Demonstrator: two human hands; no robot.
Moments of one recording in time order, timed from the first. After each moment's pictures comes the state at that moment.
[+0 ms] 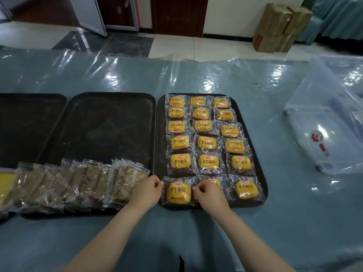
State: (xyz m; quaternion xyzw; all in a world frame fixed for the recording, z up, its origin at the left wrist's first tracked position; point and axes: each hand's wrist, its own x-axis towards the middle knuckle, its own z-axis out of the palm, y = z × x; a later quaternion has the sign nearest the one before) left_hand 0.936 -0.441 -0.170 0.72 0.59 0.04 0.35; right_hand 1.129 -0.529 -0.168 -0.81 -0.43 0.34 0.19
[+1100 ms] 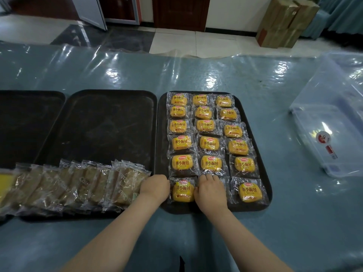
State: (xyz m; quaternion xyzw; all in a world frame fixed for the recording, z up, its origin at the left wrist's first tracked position) left_hand 0.968 -0.418 -0.177 0.79 0.55 -0.15 0.21; right_hand 1.128 -0.506 -0.187 -0.79 -0.60 0.10 0.00
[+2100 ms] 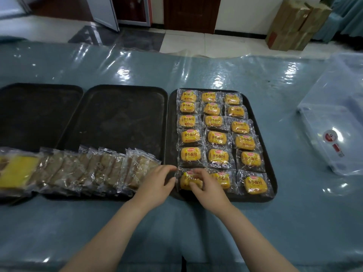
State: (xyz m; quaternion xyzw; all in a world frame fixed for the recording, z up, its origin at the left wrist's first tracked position) left_hand 0.912 -0.461 -0.151 0.79 0.48 0.14 0.35; right_hand 1.099 -0.535 -0.157 -0.73 -0.53 0.35 0.27
